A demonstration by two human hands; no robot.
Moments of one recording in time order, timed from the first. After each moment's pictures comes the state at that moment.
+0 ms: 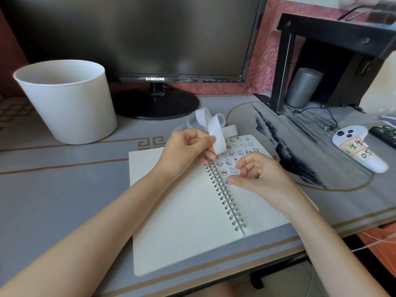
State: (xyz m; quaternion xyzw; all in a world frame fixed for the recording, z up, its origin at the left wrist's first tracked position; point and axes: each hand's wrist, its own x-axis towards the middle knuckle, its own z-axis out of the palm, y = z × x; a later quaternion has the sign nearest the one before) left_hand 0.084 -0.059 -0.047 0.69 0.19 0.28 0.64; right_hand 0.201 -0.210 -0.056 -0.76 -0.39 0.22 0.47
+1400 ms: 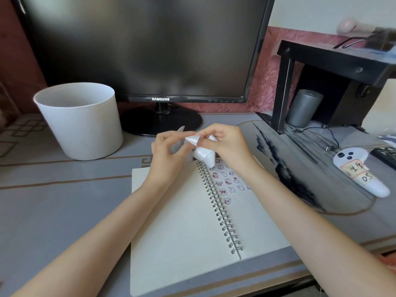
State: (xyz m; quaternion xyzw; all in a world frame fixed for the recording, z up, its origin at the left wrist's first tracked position) left_hand 0.080 -0.029 -0.053 0.73 0.26 0.44 0.46; right_hand 0.209 -0.106 -0.014 -0.62 -0.51 0.19 0.56
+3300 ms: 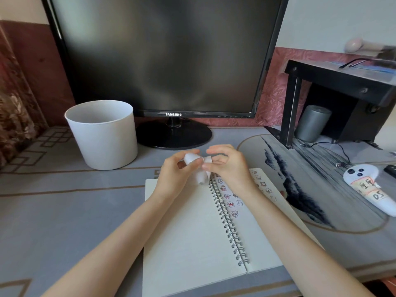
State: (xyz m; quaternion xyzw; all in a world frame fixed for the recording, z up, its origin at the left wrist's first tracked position) left_hand 0.074 -0.028 -0.054 0.70 0.29 0.40 0.52; right_hand 0.199 -0.102 -0.036 -0.64 -0.46 0.21 0.58
